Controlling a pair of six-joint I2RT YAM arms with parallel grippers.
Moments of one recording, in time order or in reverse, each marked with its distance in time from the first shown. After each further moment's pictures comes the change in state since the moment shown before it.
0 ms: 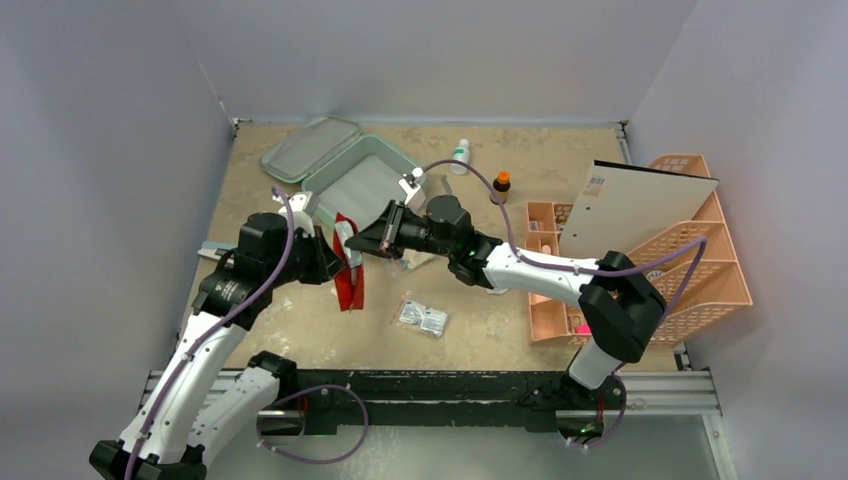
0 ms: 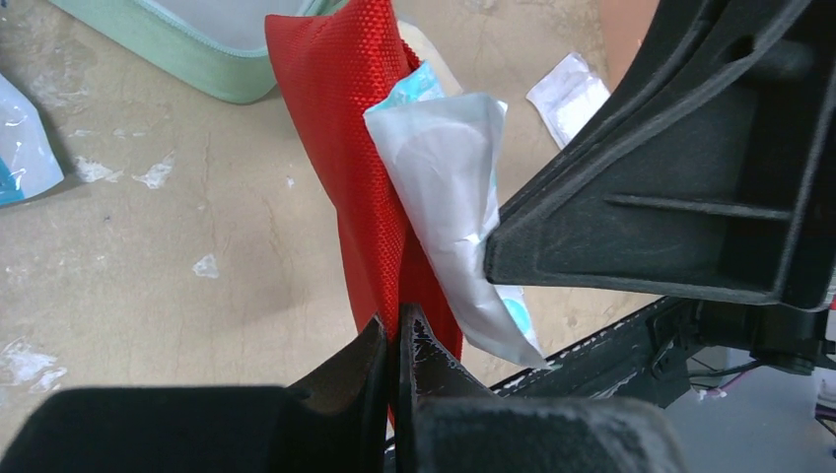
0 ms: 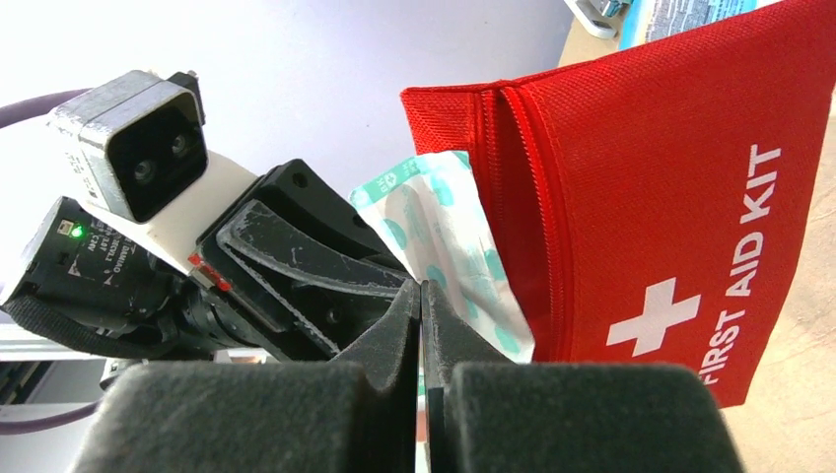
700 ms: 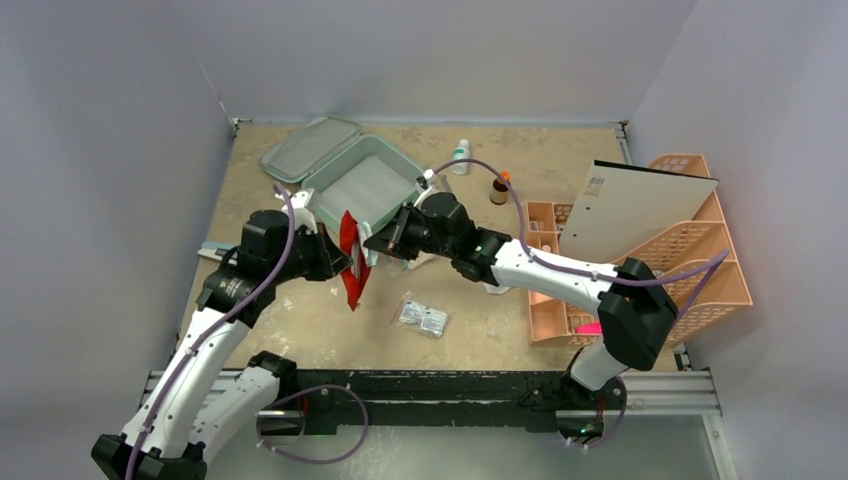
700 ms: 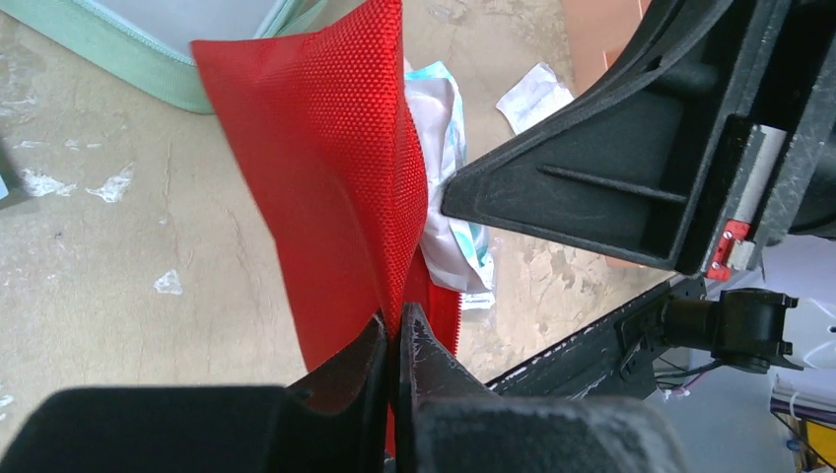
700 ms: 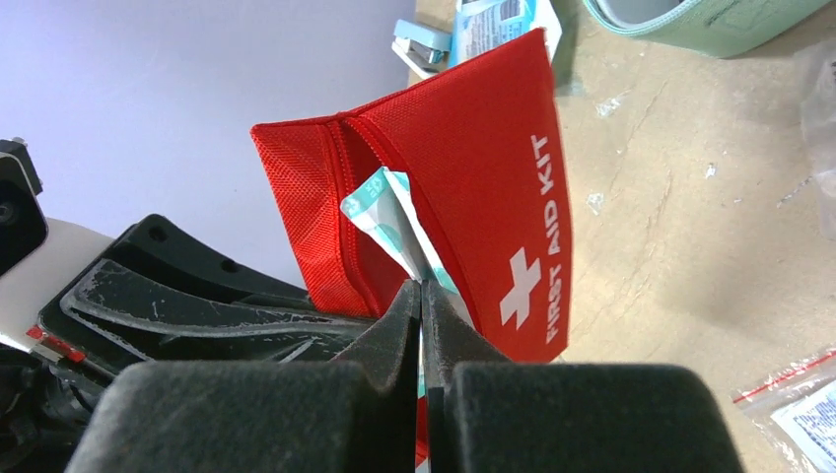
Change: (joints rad) left arm 0.000 0.008 -0.016 0.060 0.044 -0.053; right arm 0.008 -0.063 0.037 -0.344 0.209 -0.109
